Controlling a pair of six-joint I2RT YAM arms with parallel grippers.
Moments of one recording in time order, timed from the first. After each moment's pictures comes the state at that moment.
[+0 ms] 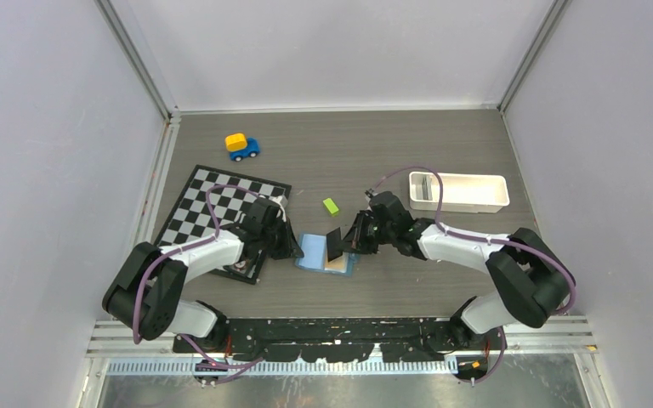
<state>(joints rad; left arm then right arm) -0.53 1.38 0.57 -0.12 0.25 -0.69 0.69 1.45 0.68 0.02 -0.32 0.97</state>
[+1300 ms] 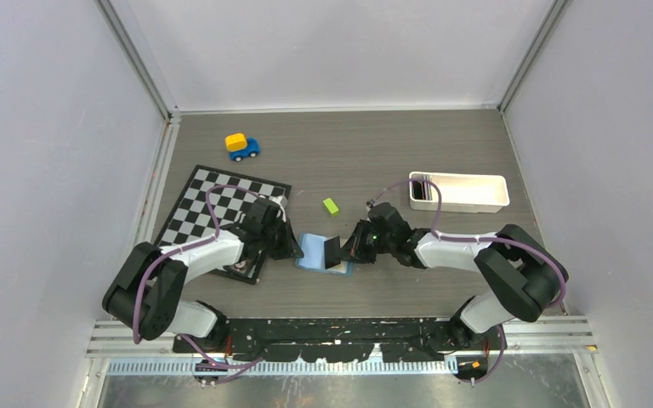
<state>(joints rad) -0.53 1.38 0.57 -0.12 0.25 -0.69 0.74 1.50 0.57 0.19 -0.32 1.08</state>
